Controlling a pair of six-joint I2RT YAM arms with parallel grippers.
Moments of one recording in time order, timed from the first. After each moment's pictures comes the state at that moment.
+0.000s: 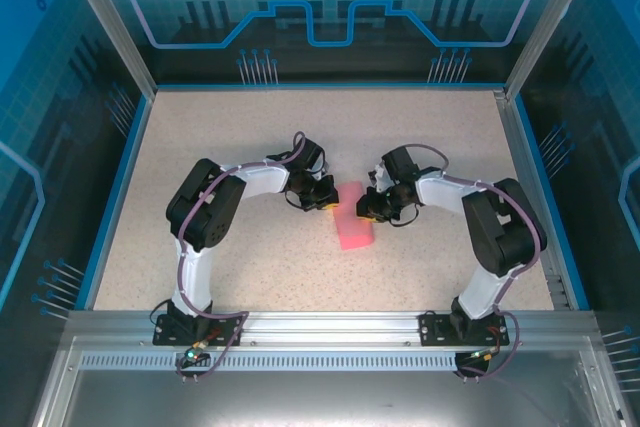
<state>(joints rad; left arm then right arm) -0.51 2.06 1.26 -0.33 0.51 -0.82 0.39 1.75 0.93 -0.41 -0.56 0.53</state>
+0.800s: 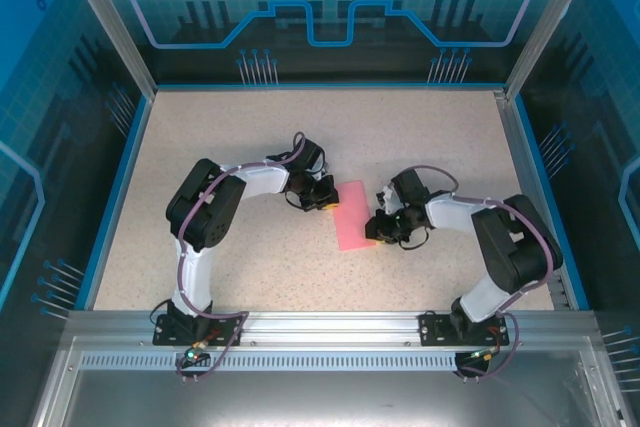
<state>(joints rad) -0.51 2.06 1.25 -0.32 0.51 -0.82 0.39 1.60 0.68 -0.33 -0.57 0.51</state>
